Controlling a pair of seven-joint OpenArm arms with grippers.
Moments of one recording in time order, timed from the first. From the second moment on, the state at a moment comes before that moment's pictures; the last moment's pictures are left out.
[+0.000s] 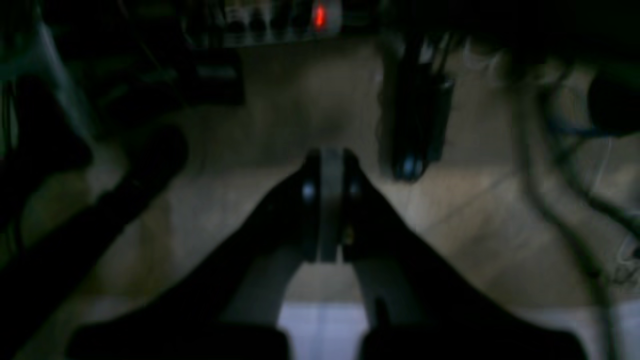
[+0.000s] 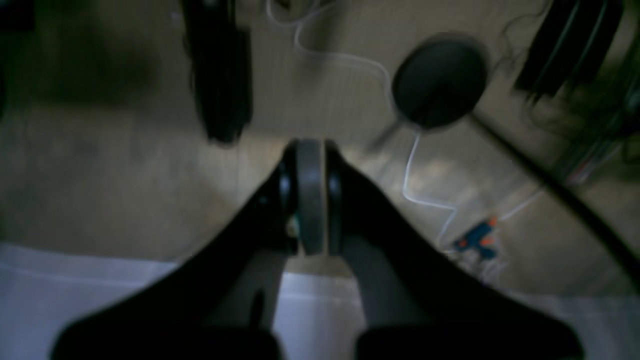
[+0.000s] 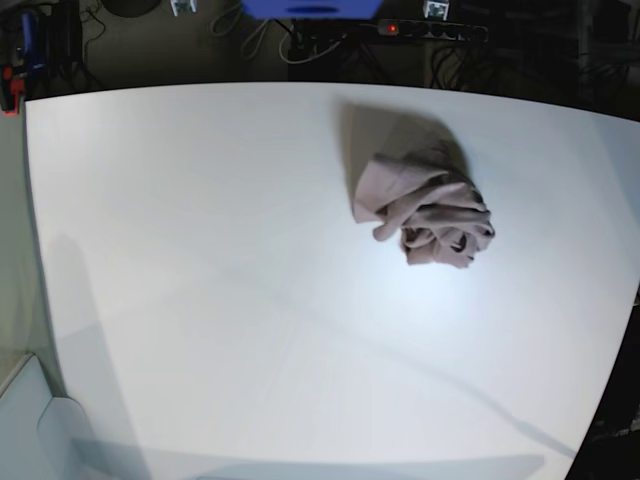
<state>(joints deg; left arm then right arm) 37.1 -5.9 4.3 61.2 -2.4 0.1 11.3 -38.4 11.4 -8.1 62.5 4.6 -0.2 -16.1</state>
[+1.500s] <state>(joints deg) 54.8 -15.0 -6.3 108.9 -21.6 0.1 17.3 -51.5 10.2 1.2 118.0 4.6 0.0 -2.1</state>
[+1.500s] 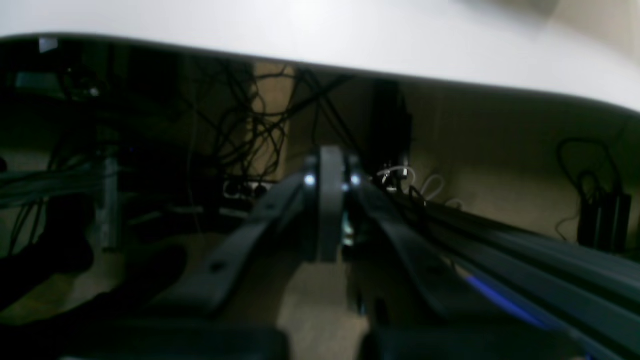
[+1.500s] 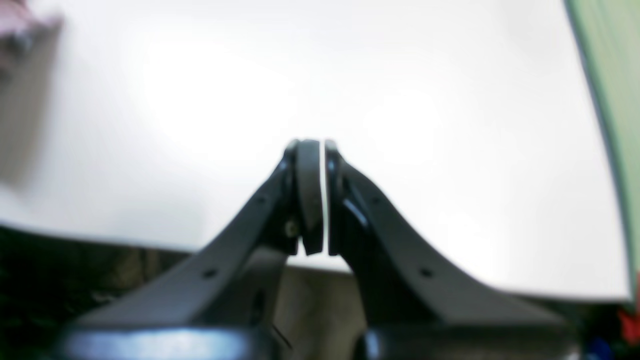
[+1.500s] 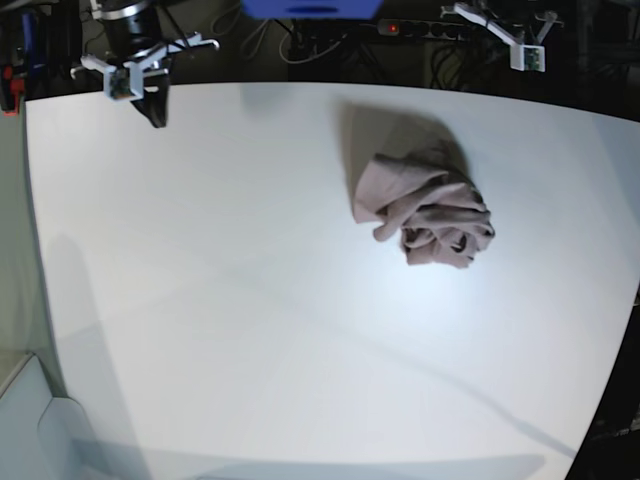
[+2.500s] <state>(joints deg) 47.8 -7.4 -17.6 114.4 -21.9 -0.2 27.1 -28.6 10.7 -31.9 117.8 4.4 0.0 -22.2</state>
